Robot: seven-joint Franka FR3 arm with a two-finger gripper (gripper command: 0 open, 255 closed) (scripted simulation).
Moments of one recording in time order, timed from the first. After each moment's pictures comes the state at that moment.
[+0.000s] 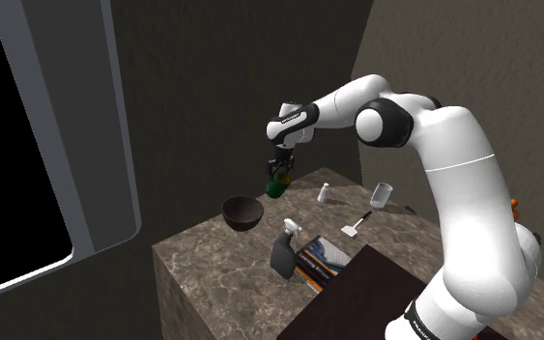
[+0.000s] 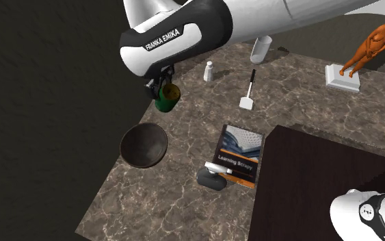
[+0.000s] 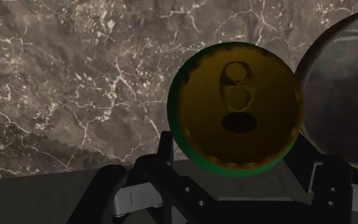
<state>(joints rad) -0.14 0.74 -0.16 -1.49 0.13 2.22 -0.23</state>
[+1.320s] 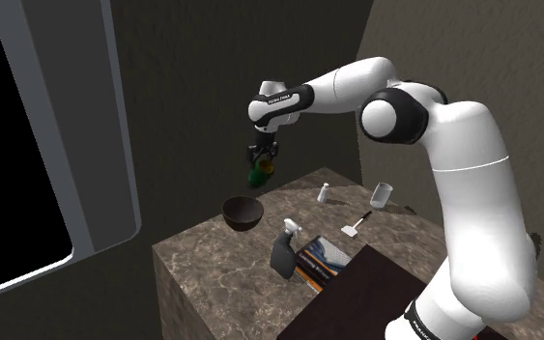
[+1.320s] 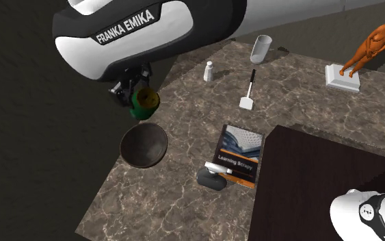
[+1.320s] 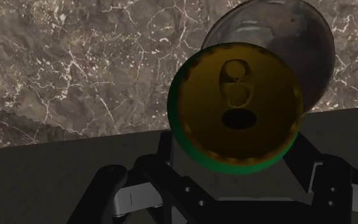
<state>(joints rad) 0.00 0.65 -0.15 -1.44 0.10 2.07 -0.07</state>
